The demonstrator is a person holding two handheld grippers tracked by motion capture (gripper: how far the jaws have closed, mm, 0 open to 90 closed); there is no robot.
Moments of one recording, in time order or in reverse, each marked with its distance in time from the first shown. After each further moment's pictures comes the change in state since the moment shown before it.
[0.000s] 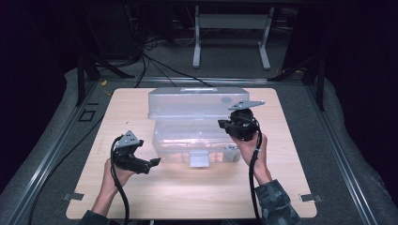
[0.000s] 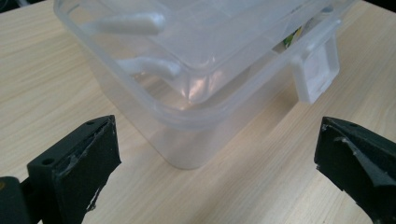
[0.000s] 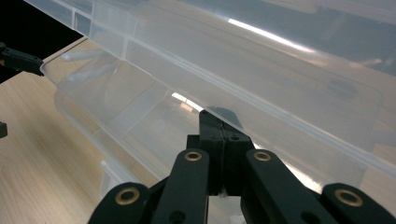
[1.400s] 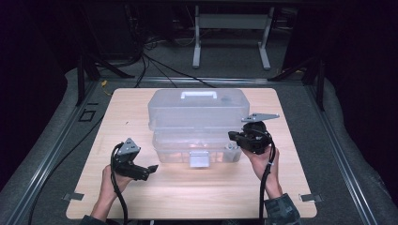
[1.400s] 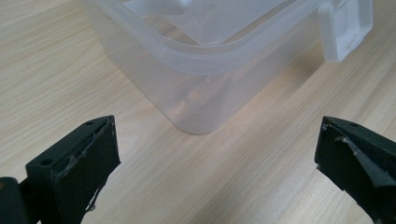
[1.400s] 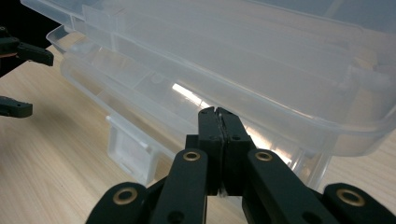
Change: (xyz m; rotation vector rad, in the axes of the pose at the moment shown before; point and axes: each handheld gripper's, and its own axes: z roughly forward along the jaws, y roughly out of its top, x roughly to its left) left arm 0.000 -0.021 0.005 0.060 0.040 0.003; right arm -0.006 -0.037 -0.026 0.033 0.012 0.061
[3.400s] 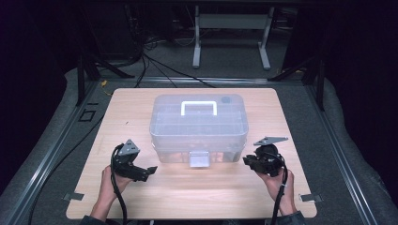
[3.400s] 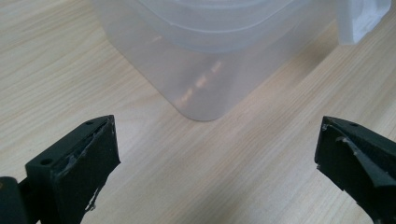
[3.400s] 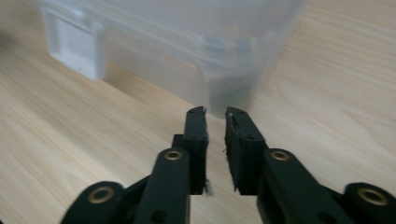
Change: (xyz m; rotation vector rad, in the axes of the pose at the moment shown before) left arm 0.002 -0.007 0.003 0.035 0.014 0.001; right arm -0.024 -0.078 -0.007 0.186 -0.089 0.055
